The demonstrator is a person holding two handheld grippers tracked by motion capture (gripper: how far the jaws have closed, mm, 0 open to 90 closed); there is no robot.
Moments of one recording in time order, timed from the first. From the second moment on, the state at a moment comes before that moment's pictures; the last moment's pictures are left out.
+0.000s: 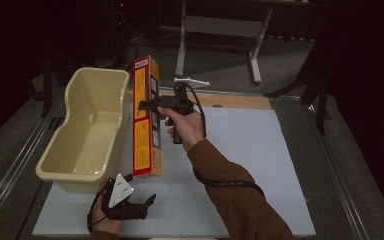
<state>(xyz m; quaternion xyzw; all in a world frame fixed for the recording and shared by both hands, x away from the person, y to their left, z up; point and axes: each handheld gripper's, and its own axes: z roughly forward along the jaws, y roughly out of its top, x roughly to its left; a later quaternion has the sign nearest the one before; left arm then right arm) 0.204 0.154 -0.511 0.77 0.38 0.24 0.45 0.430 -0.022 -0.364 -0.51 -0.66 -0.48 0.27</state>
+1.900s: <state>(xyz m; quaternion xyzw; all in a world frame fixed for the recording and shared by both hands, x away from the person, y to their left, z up) 0.202 0.155 -0.509 0.77 0.37 0.25 0.46 0.440 0.094 -0.386 -0.54 -0.62 -0.48 0.32</state>
